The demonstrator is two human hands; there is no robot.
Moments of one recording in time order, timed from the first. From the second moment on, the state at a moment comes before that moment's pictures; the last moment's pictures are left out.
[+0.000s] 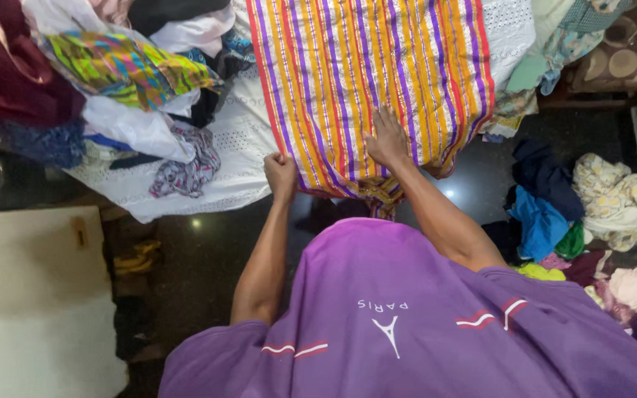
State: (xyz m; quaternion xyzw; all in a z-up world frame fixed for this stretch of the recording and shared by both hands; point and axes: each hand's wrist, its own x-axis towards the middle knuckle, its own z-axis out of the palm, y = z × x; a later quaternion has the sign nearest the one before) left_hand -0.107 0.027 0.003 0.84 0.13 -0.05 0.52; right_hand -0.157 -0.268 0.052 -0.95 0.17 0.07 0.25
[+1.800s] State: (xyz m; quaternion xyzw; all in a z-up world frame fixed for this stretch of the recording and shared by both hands) left_hand -0.132 -0.121 0.011 0.97 -0.18 -0.10 0.15; right_hand -0.253 -0.543 0.006 -0.65 0.35 -0.08 0.67
